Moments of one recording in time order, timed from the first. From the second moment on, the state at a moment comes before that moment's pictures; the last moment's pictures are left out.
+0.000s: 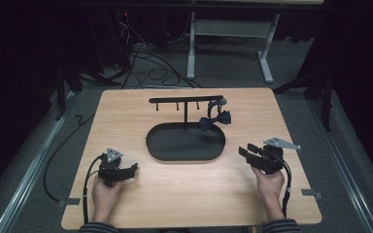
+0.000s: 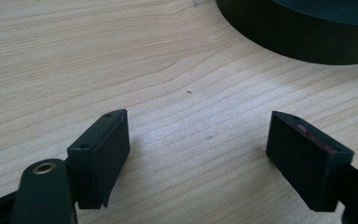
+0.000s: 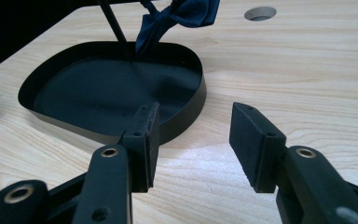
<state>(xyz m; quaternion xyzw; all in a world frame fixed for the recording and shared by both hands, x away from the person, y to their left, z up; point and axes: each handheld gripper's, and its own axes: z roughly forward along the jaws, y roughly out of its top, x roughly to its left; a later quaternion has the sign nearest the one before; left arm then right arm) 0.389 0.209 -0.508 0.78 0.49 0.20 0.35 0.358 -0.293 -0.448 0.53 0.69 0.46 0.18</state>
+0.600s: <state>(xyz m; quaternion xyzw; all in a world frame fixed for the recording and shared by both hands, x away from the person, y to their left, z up) 0.389 0.209 -0.508 0.78 0.49 0.20 0.35 0.367 -0.286 -0.466 0.54 0.69 0.44 0.17</state>
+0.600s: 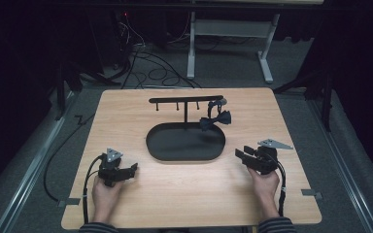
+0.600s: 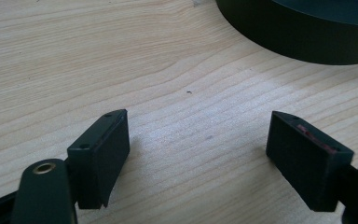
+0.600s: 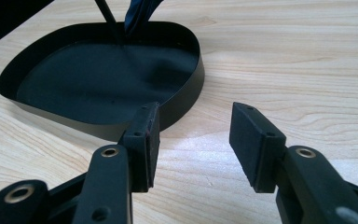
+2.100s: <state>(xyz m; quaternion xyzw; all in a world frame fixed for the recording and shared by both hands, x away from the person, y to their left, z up) 0.389 0.209 -0.508 0.78 0.49 0.20 0.35 0.380 -0.258 -0.500 0.53 0.74 0.36 0.21</state>
